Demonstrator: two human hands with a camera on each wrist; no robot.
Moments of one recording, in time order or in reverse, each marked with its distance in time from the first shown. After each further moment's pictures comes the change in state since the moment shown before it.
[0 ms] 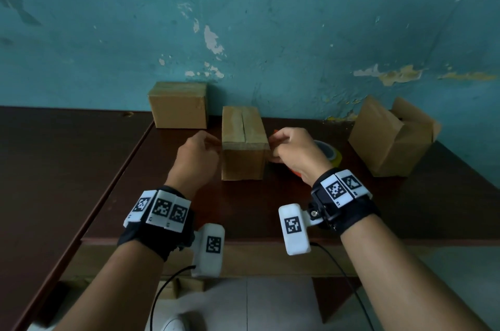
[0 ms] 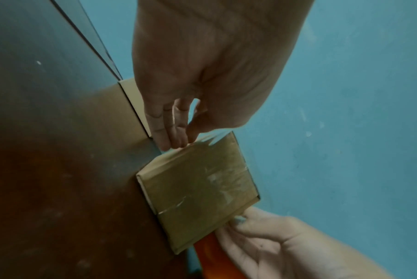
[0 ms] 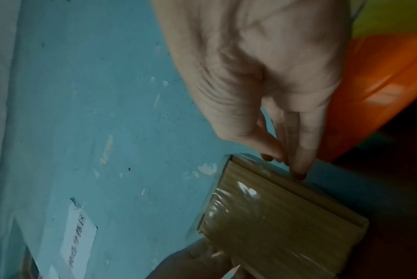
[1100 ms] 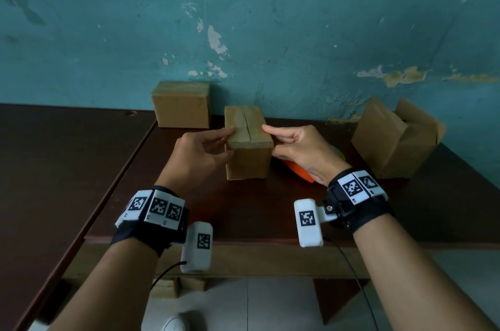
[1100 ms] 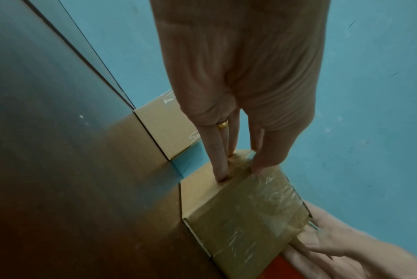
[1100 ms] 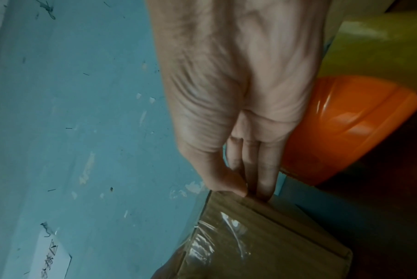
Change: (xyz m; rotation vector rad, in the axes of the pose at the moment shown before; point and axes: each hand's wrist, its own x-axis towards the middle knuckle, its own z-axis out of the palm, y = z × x) left_hand 0.001 -0.018 -0.007 -0.211 -0.057 0.365; right_hand 0.002 0.012 -0.019 0.285 -0.238 -0.229
